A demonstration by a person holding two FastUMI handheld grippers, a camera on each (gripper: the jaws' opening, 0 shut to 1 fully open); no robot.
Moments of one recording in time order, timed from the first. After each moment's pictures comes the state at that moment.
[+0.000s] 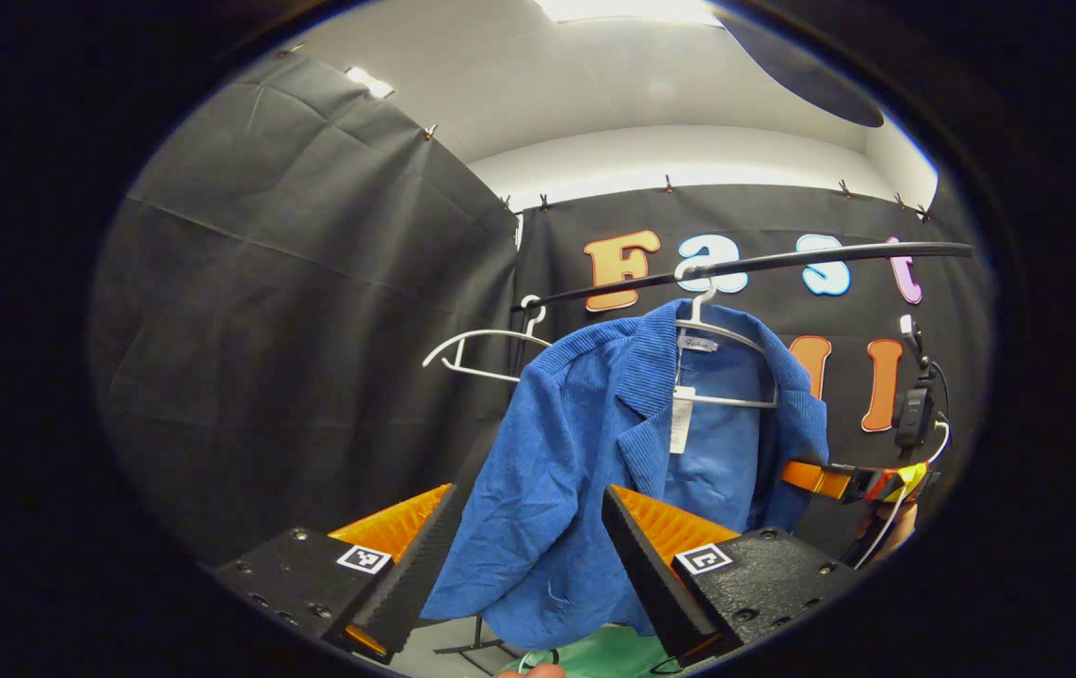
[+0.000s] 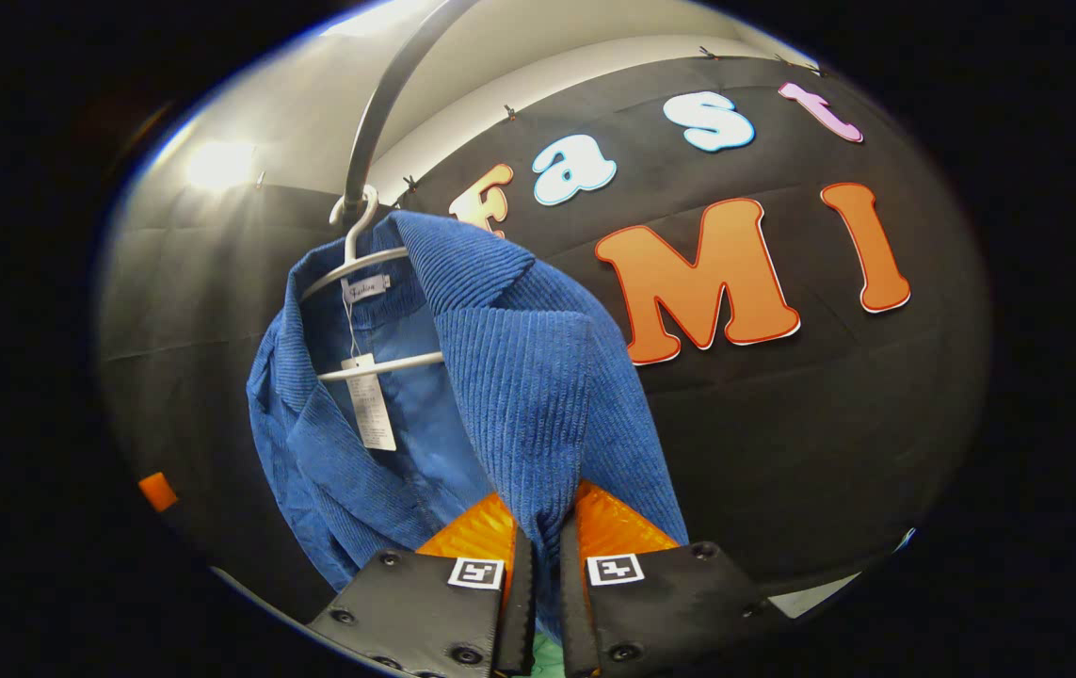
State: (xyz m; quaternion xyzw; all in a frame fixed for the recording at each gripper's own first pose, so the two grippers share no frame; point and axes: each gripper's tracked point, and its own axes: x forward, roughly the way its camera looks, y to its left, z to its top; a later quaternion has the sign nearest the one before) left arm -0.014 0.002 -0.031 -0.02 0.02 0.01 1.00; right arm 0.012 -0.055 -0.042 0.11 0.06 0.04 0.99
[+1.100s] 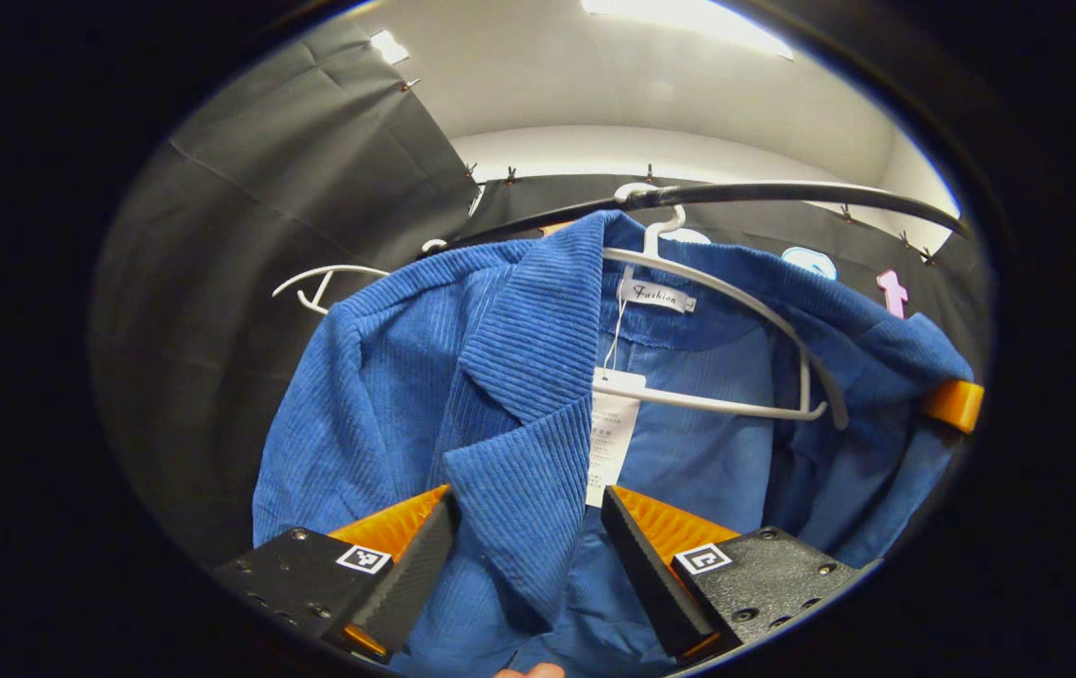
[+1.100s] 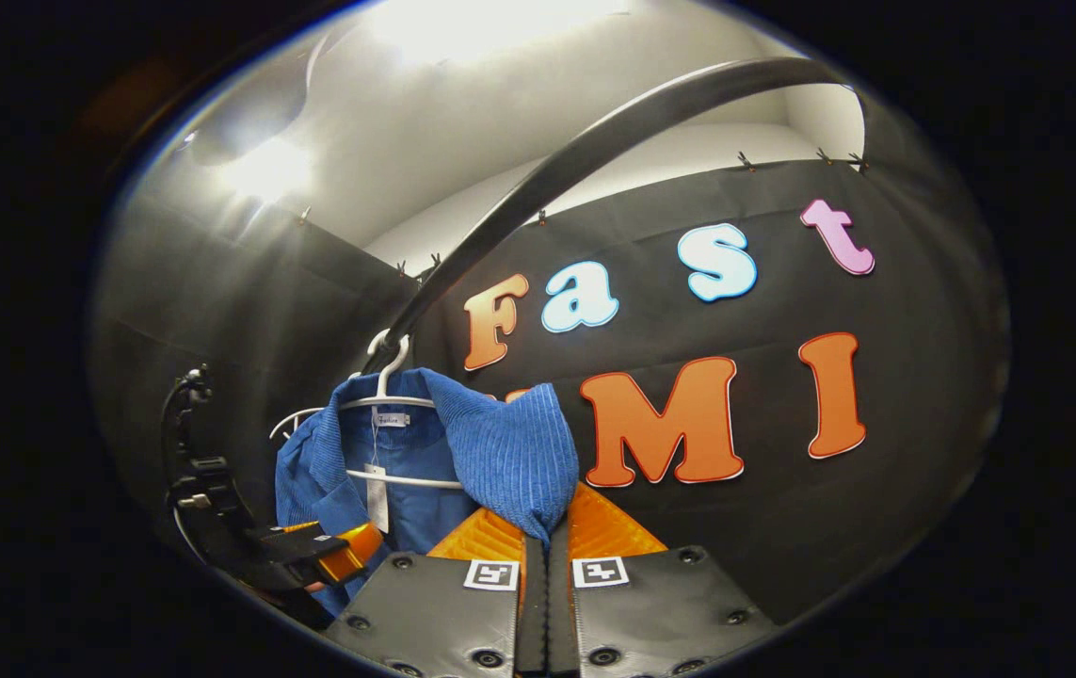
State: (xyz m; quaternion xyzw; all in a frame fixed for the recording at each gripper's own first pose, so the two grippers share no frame) left arm 0.135 -0.131 -0.085 -0.11 0.02 -0.04 0.99; right arm -0.061 -0.098 0.092 -0.02 -0.09 0.02 1.00
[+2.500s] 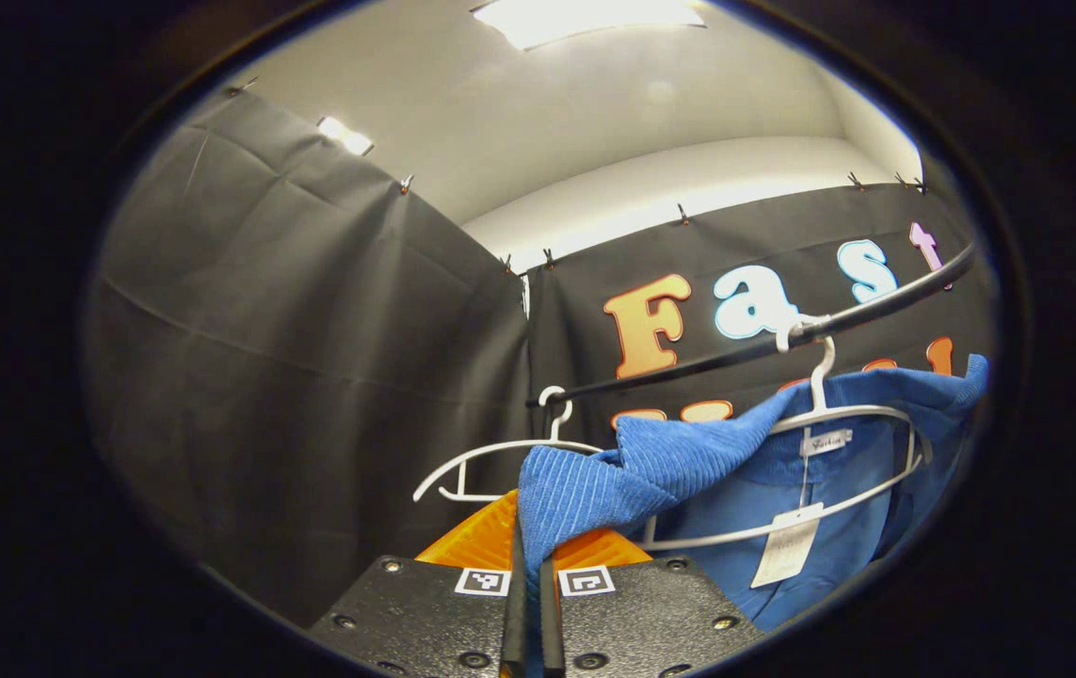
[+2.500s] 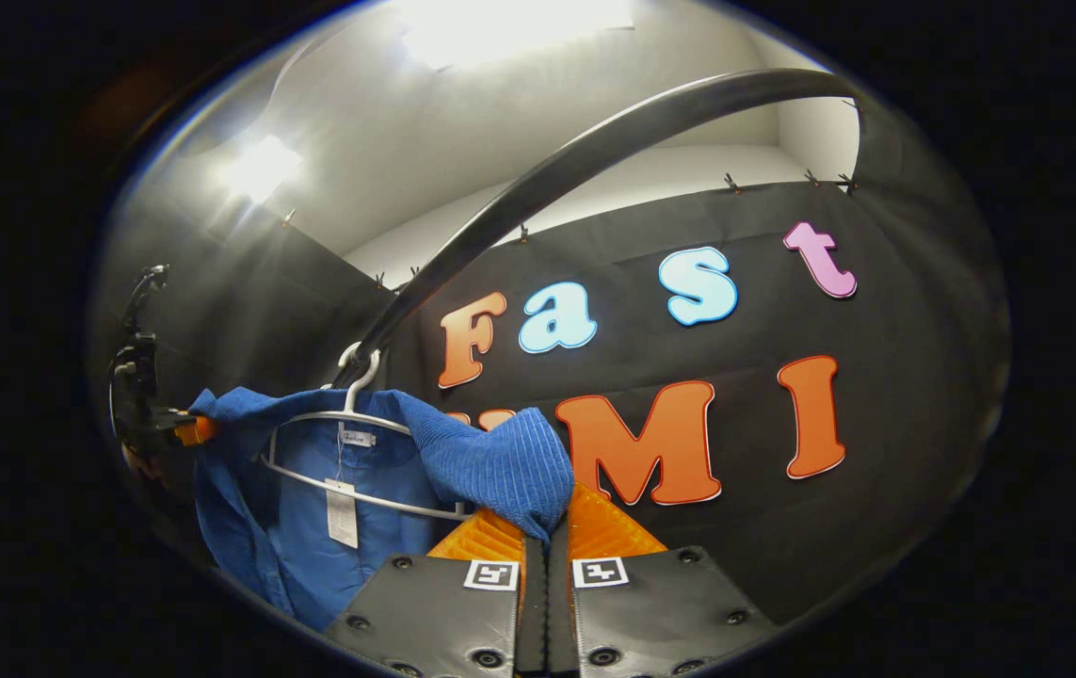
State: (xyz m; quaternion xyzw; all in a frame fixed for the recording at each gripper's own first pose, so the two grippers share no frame) left arm 0.152 0.046 0.093 0.06 -0.09 0.05 0.99; right arm -0.041 -0.112 0.106 -0.02 -0.13 -0.02 0.99
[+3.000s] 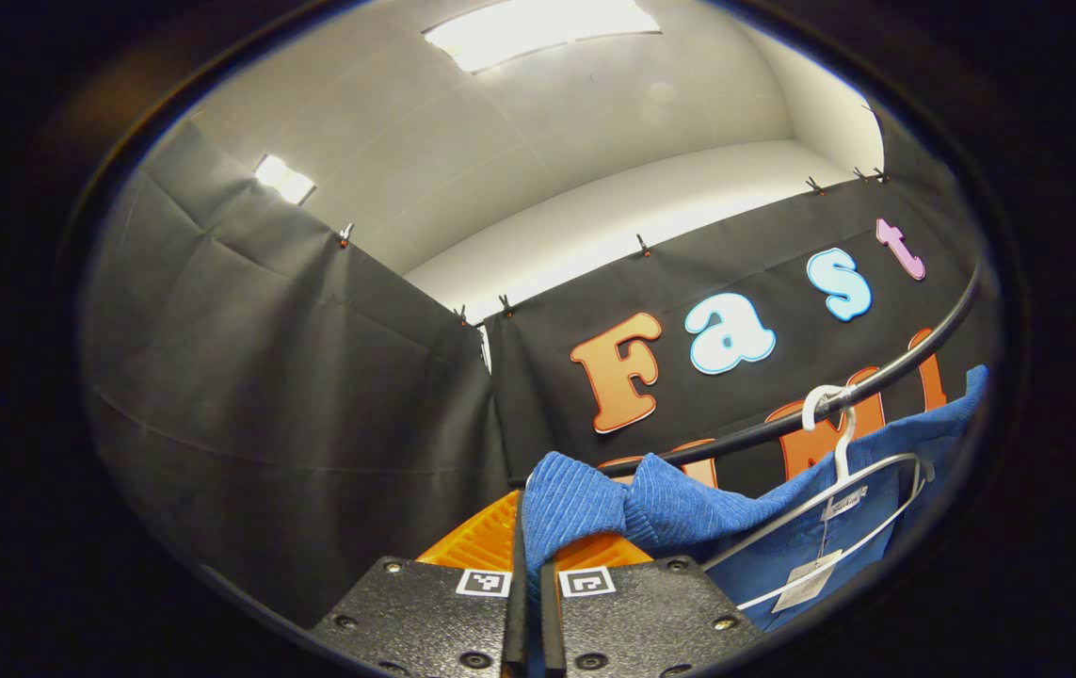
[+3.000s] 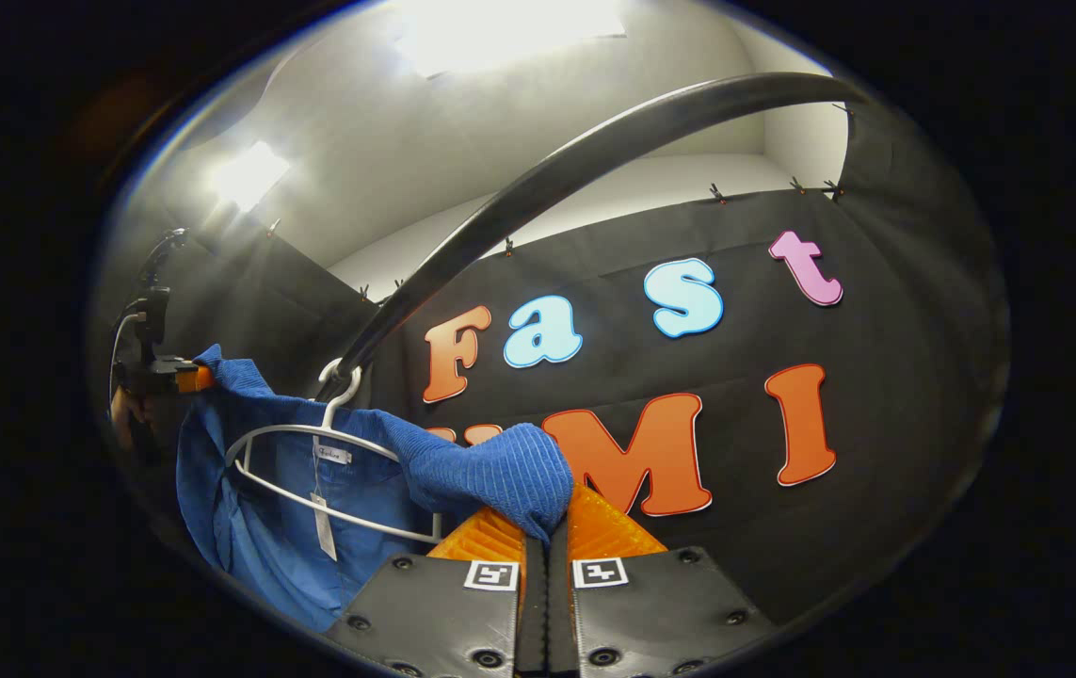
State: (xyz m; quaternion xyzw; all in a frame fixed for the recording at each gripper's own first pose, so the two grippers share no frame) left arm 0.219 0.044 0.172 0.10 -0.13 -0.04 0.99; right arm -0.034 -0.119 0.116 -0.02 -0.15 -0.05 0.99
